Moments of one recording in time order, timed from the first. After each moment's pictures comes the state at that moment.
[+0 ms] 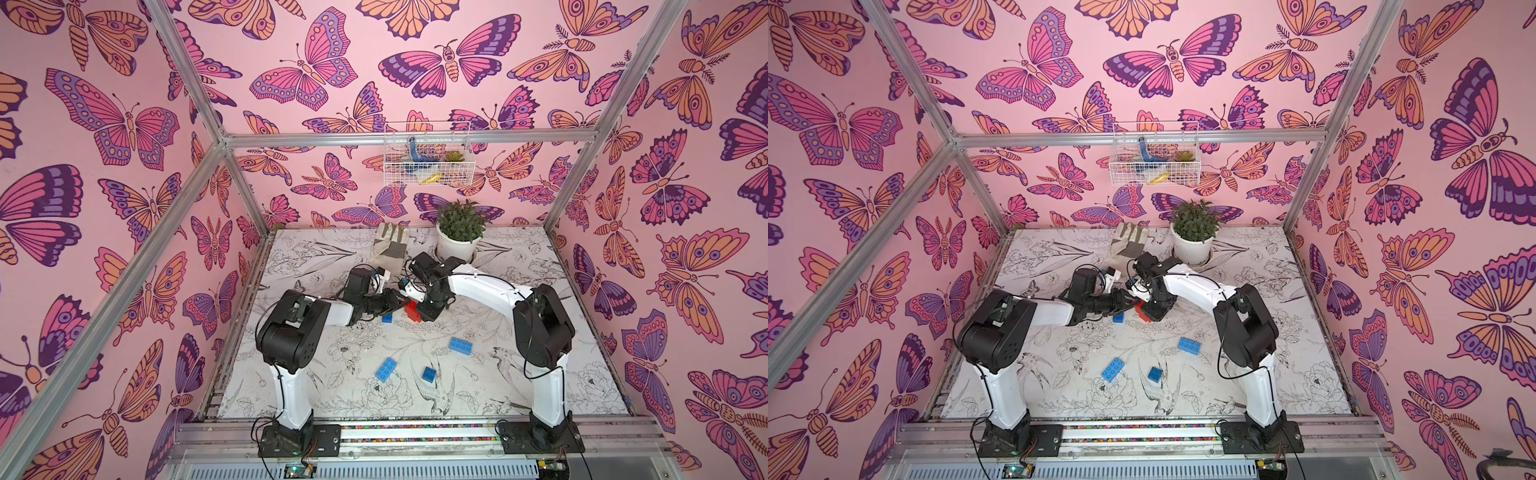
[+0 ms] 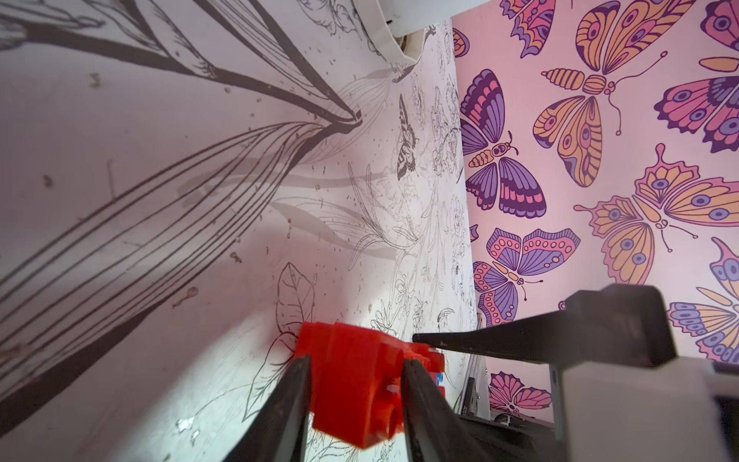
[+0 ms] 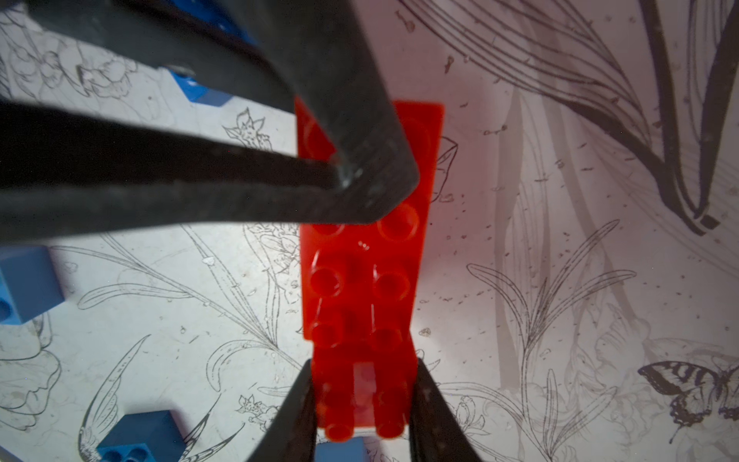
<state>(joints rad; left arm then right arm) -0.40 1.93 0.91 0.38 0.76 -0.75 0.68 2.03 1.60 -0.98 -0.04 -0.25</state>
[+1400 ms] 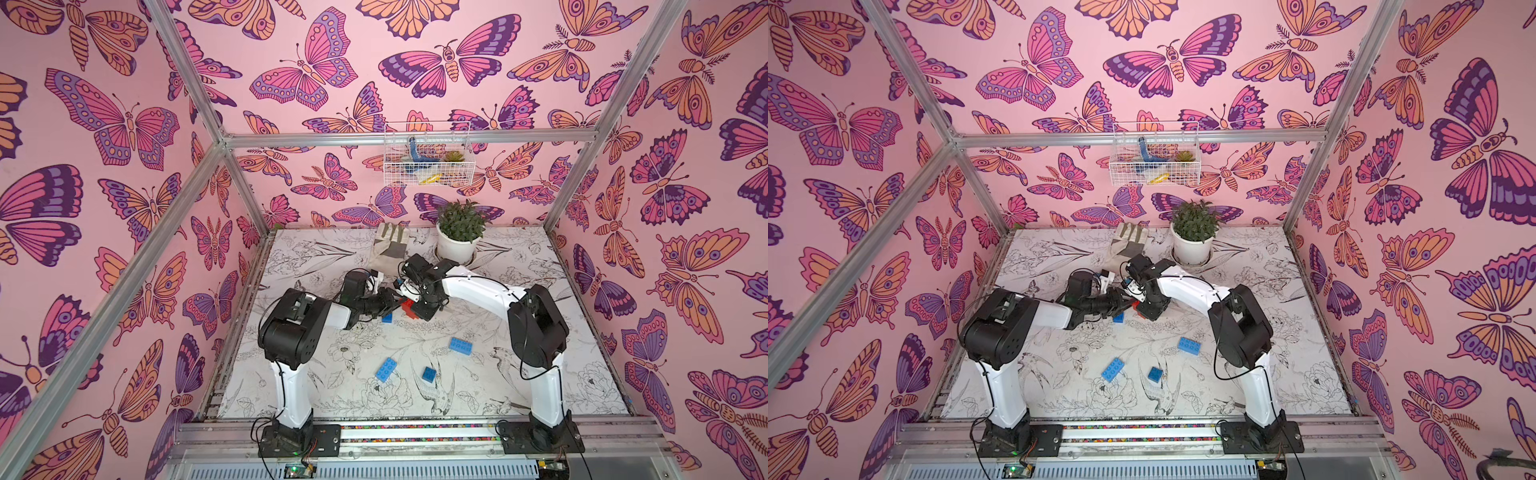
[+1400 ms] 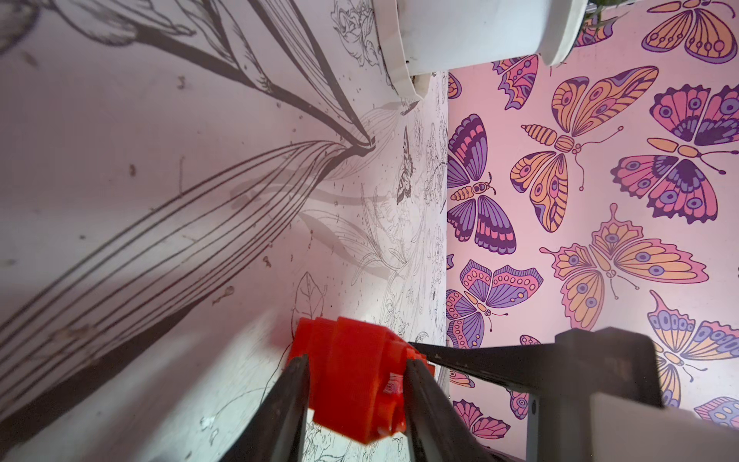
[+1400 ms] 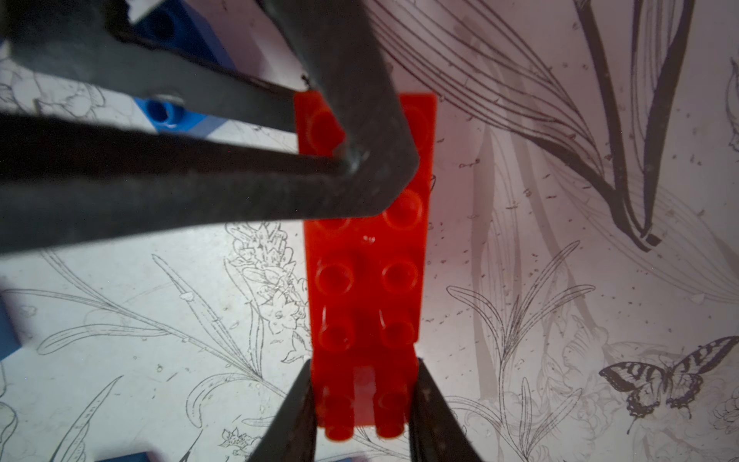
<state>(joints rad) -0.37 1.96 0.86 0.52 0.77 -0.94 0.72 2.06 1.63 -0.95 0.04 -0.23</state>
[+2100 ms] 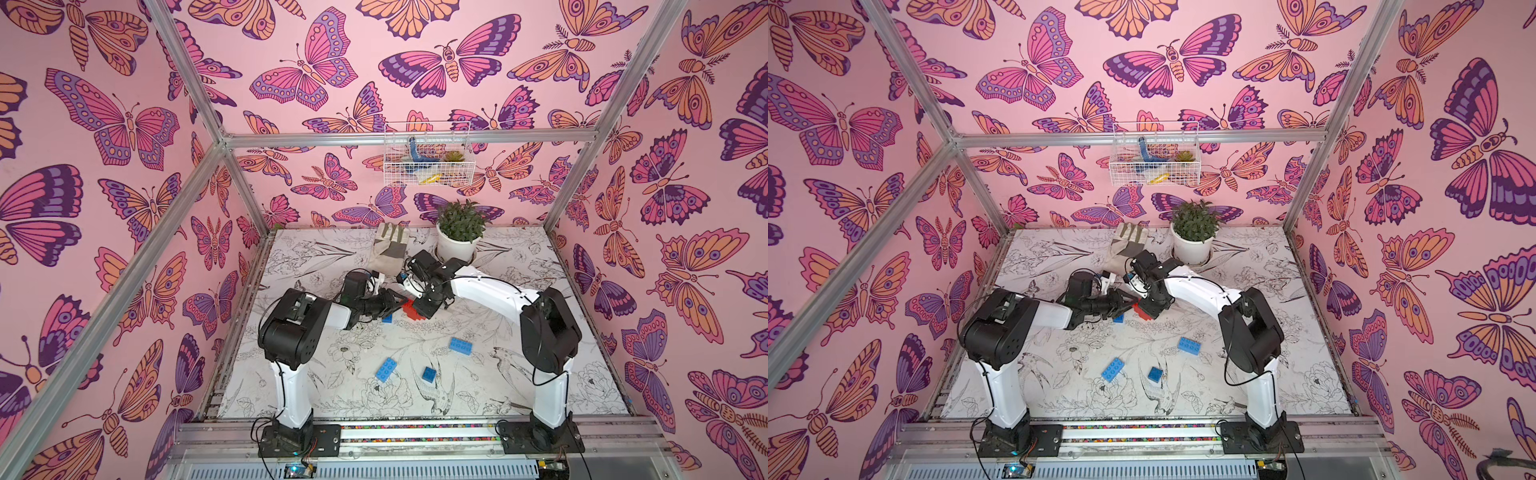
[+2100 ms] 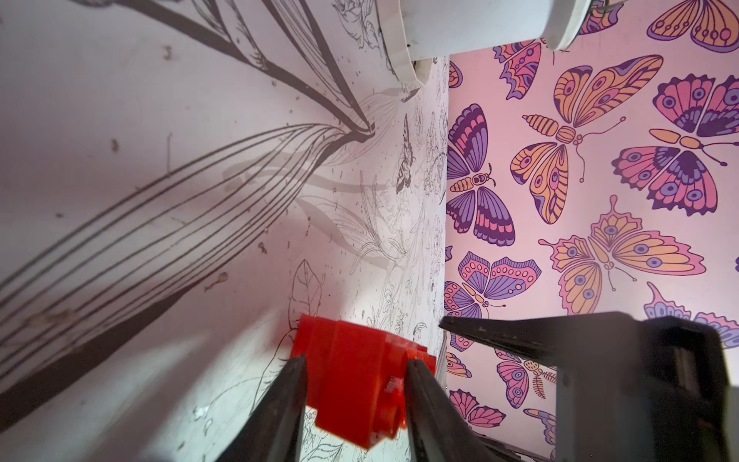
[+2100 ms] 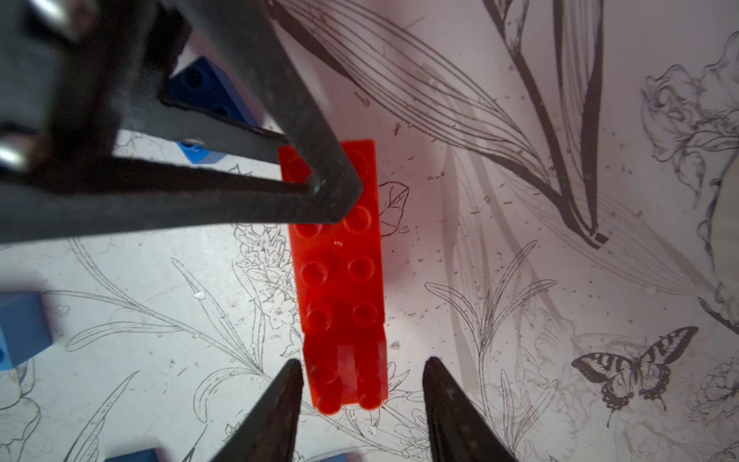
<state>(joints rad) -0.37 1.96 0.86 0.51 0.79 -0.93 0.69 1.96 1.57 -0.88 0.02 -0.22</state>
